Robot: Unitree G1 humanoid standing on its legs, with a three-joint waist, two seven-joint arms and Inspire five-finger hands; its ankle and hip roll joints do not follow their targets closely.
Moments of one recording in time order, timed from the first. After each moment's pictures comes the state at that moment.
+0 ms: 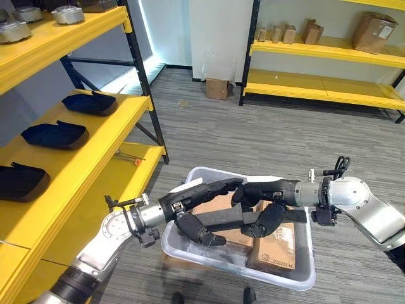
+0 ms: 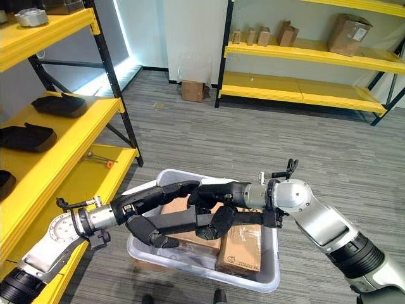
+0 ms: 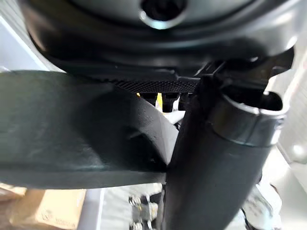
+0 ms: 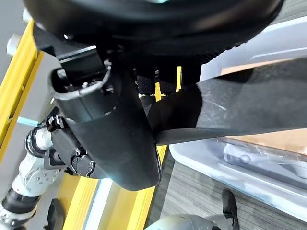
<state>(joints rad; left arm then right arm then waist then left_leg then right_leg) -0.12 0.76 -0.31 -0.07 -0.41 -0.21 -0.59 -0.43 -0.98 0.42 -0.31 0.31 0.27 0.74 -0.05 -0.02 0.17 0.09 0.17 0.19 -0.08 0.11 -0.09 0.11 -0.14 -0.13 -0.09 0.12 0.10</state>
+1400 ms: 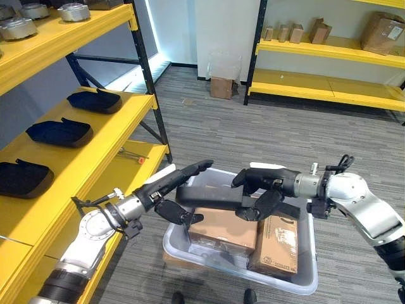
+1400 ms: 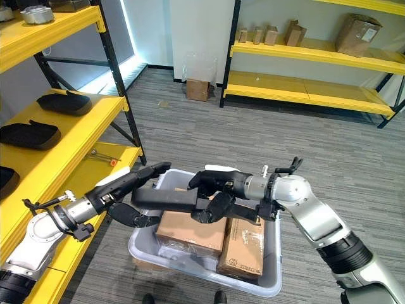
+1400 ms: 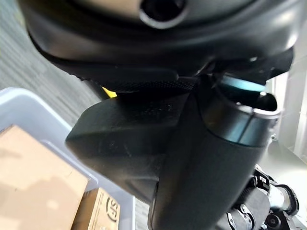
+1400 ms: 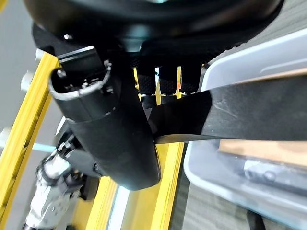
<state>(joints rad) -0.11 0.73 -0.19 0.09 -0.26 -0.33 -0.55 -0.47 -0.85 0.40 -0.24 0.28 0.33 0.72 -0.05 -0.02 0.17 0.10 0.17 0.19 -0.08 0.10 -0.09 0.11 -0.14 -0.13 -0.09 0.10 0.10</state>
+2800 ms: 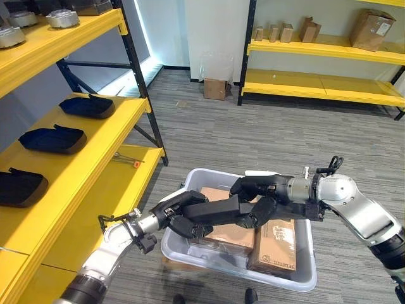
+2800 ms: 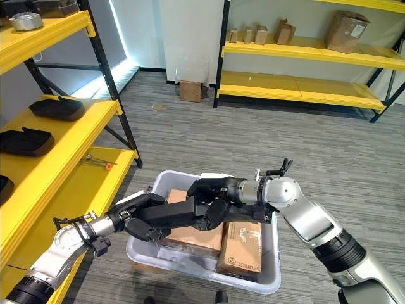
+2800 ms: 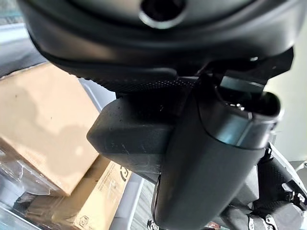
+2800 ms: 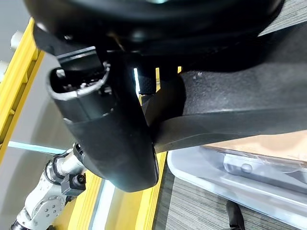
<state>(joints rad) -0.09 0.65 -0.29 0.15 -0.38 -0.13 -0.58 -0.47 -0.85 0.42 -0.26 0.24 0.38 0.73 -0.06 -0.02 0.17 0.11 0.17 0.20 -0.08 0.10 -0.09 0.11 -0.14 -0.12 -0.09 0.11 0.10</state>
